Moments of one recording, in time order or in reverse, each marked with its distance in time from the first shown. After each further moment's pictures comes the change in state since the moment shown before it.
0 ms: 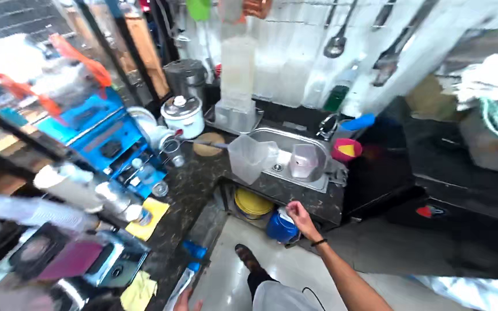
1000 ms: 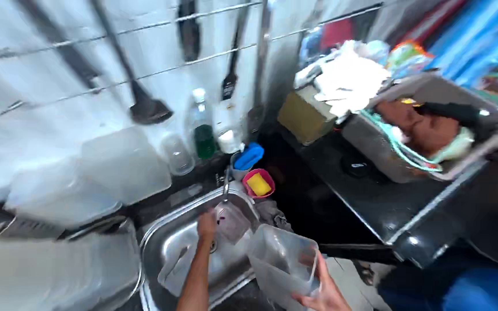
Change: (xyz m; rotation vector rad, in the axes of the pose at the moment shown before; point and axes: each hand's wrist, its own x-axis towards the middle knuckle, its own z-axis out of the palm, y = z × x) left_hand 0.573 0.682 0.245 0.432 -0.456 0.794; right_hand 0.113 -0.056 -0.119 0.145 0.845 0.443
